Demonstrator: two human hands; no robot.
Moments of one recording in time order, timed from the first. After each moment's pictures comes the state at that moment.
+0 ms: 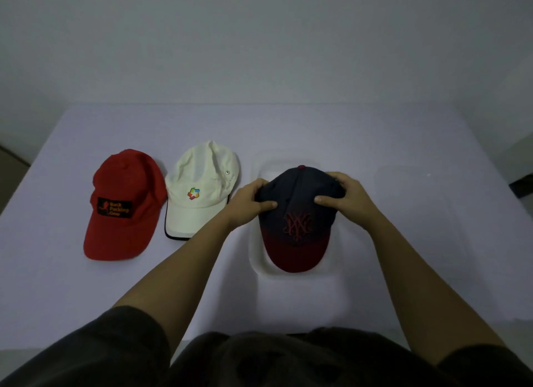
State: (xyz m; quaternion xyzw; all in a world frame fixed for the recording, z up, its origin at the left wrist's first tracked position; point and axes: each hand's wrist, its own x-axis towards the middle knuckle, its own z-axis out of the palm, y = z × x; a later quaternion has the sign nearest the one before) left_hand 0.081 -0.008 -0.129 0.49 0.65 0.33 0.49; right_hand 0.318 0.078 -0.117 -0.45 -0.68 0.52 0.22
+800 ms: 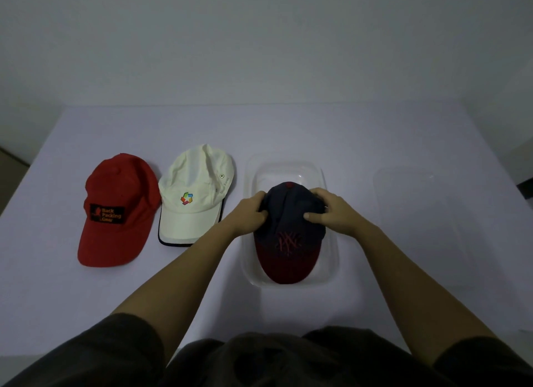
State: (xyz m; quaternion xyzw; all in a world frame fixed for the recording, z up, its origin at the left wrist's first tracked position) left_hand 0.102 0.010 -0.143 0.55 0.71 0.15 0.41; right_hand 0.317 0.089 -0.141 -0.44 -0.72 0.54 0.08
